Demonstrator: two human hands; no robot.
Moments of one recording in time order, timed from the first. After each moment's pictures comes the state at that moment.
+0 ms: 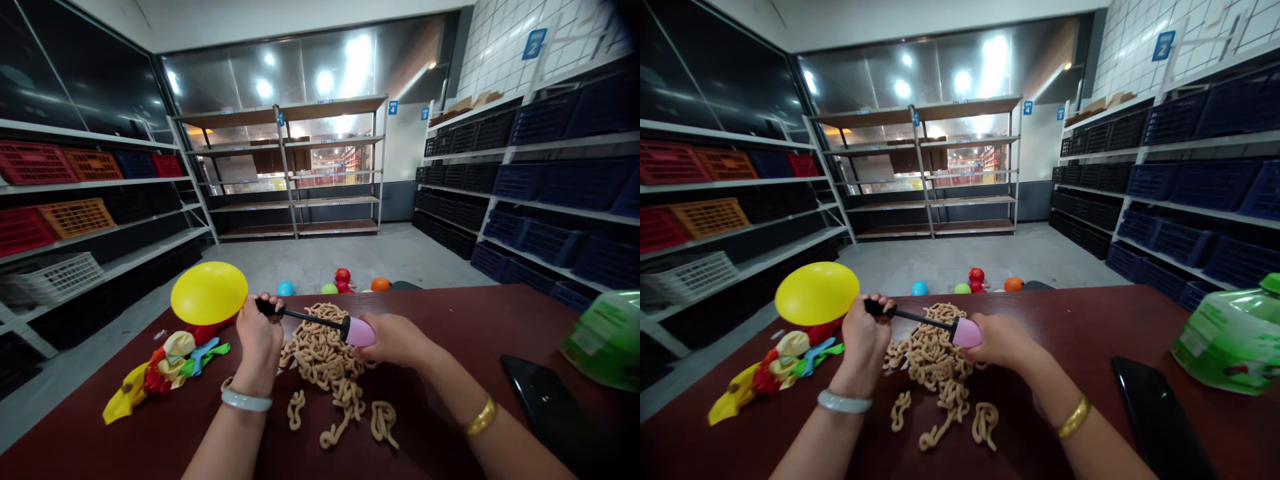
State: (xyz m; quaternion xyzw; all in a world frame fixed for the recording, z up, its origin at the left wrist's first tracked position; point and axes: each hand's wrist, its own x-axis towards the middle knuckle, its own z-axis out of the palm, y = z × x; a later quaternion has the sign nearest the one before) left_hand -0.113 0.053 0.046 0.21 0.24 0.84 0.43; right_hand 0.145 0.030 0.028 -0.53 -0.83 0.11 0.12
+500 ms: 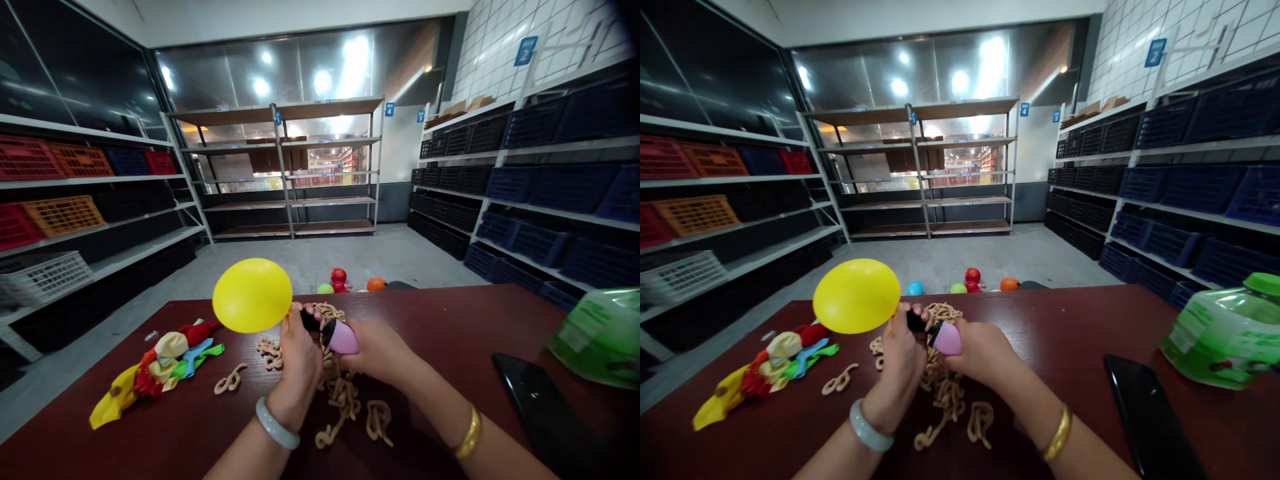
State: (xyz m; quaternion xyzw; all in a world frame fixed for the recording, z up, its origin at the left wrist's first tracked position) left_hand -0.030 0.022 0.022 0.25 0.24 0.79 0.51; right_hand 0.112 0.008 0.029 -0.53 -0.82 0.14 0.17
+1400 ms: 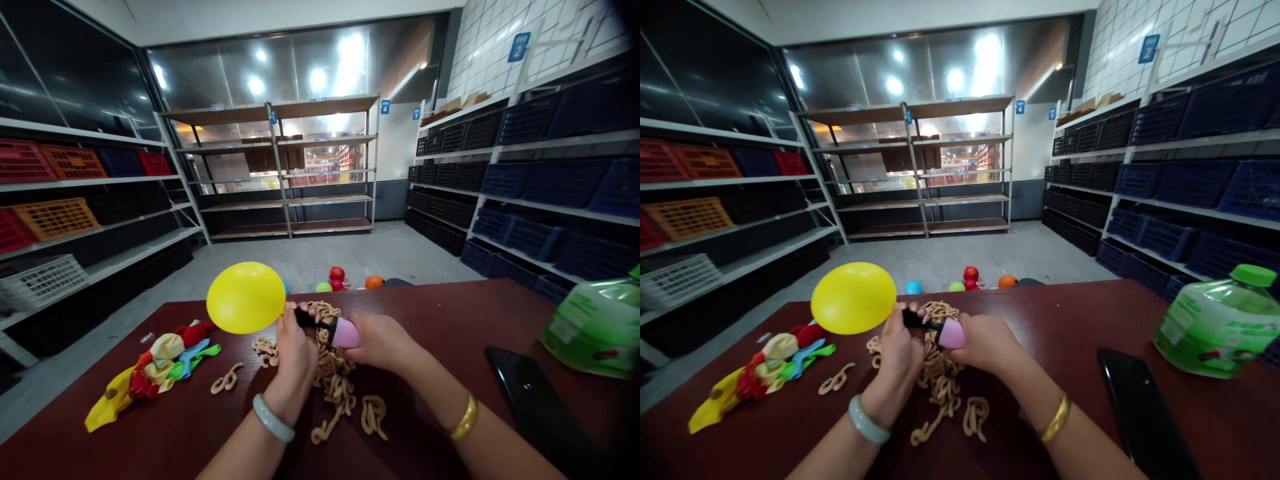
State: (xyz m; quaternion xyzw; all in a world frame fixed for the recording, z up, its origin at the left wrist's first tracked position) left_hand -0.036 0.032 0.014 0.23 0.22 0.80 0.51; right_hand 0.130 0.013 0.033 -0.54 -0.82 0.08 0.14
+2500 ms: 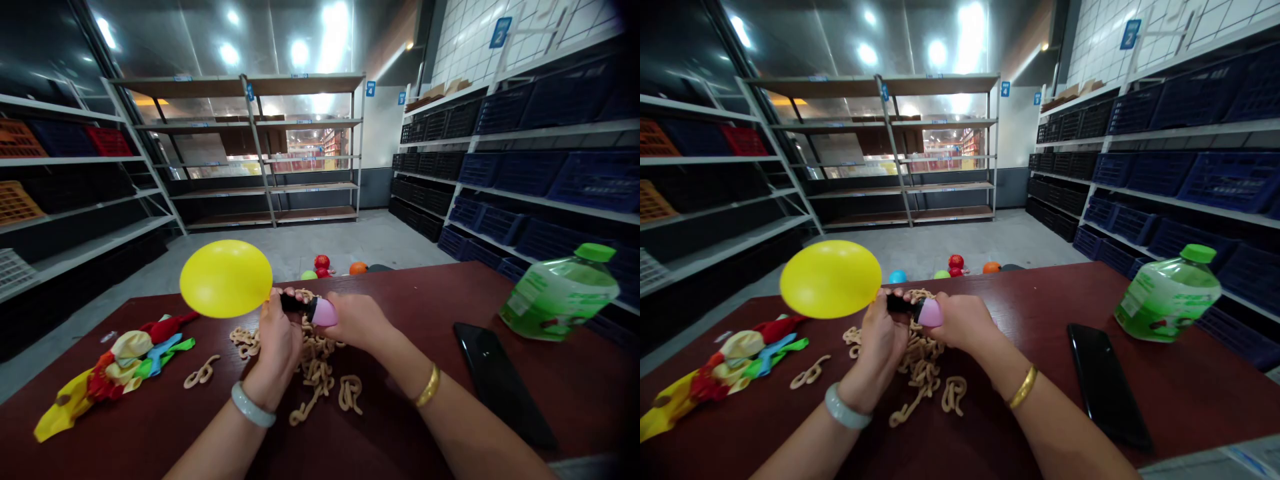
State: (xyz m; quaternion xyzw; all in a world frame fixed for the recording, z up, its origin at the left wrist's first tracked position) left_hand -0.022 0.028 0.021 0.26 0.20 0.77 0.54; right_hand 0.126 0.015 0.038 -0.56 -0.81 0.02 0.16
